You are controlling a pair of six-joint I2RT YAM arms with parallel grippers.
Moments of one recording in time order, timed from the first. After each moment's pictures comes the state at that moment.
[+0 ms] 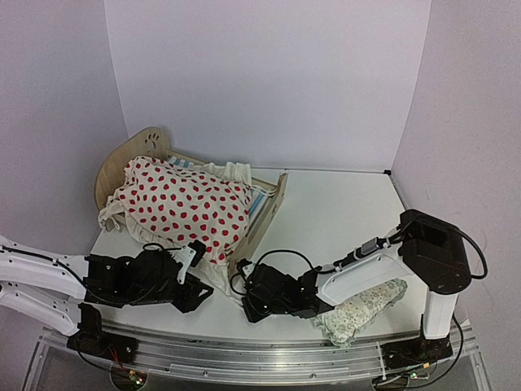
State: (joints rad) left arm -1.24 1.07 0.50 -0.16 -0.27 -0.52; right arm 1.28 1.98 1.04 0.05 0.21 0.62
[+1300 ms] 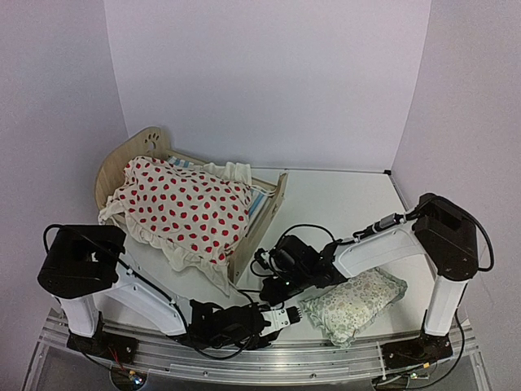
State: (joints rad) left arm -1.52 1.92 0.81 0.45 -0.39 0.13; right arm 1.06 1.90 0.99 -0.07 -0.16 0.53
